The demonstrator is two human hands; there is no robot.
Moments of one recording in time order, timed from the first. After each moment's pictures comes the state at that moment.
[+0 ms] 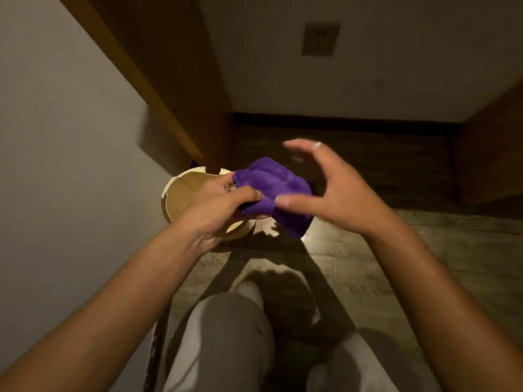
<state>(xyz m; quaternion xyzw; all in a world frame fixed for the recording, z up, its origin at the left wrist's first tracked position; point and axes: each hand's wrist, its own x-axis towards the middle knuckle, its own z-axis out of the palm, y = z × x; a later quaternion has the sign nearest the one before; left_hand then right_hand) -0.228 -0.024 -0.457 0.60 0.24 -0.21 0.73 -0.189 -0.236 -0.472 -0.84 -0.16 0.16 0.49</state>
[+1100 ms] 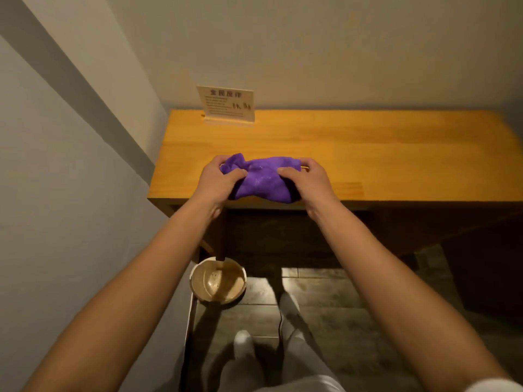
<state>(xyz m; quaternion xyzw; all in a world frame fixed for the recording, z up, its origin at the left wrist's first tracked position) -0.052 -0.040 -0.016 0.73 0.19 -0.08 0.65 -0.053 -0.232 -0.026 -0.69 0.21 0.08 0.69</state>
